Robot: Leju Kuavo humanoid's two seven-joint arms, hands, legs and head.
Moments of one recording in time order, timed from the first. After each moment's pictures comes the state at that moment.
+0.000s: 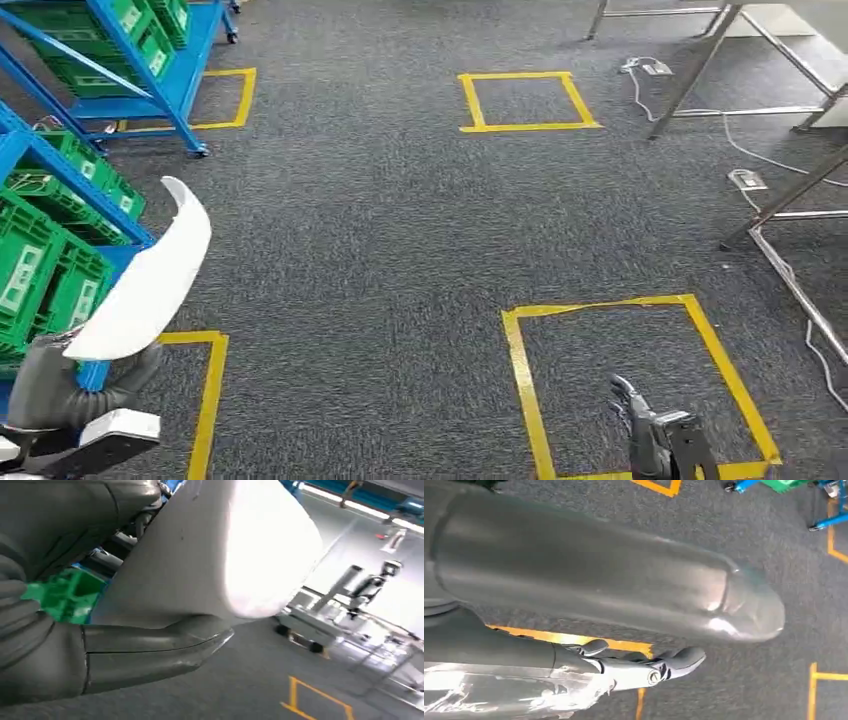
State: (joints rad) left arm 0.33 0.02 -0.01 -1.96 -0.52 0.08 -0.54; right arm 0.33 0.08 -0.09 -1.33 0.03 0.13 -0.36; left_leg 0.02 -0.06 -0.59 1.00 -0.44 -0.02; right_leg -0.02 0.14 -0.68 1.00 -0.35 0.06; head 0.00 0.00
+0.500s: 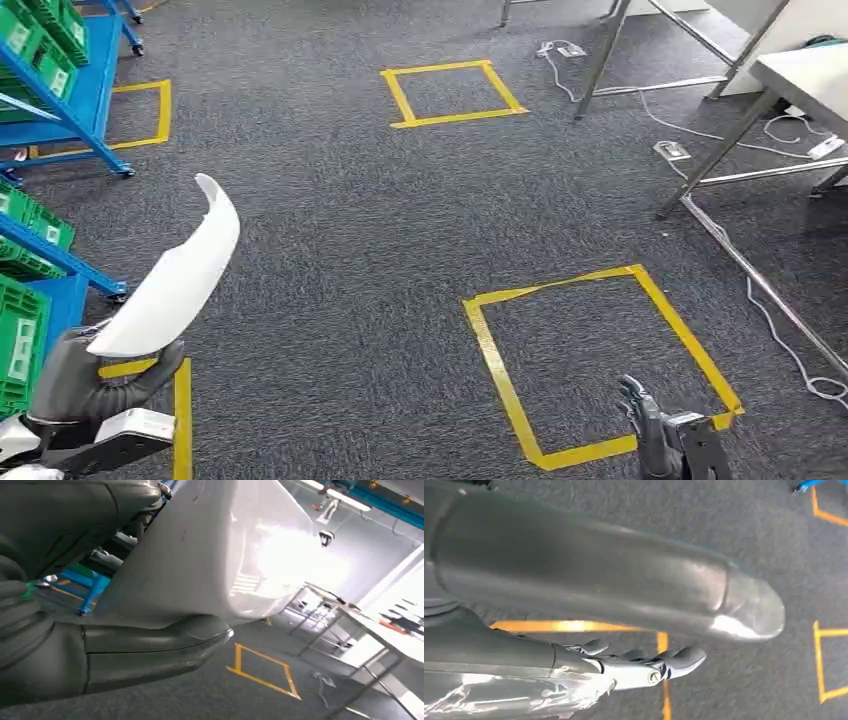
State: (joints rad) left arm 0.30 0.04 -0.06 -1.93 -0.50 0.06 -0.54; right arm 0.34 0.10 -0.15 -1.37 0.05 0.16 -0.35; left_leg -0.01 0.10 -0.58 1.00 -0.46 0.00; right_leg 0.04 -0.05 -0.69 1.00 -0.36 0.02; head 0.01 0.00
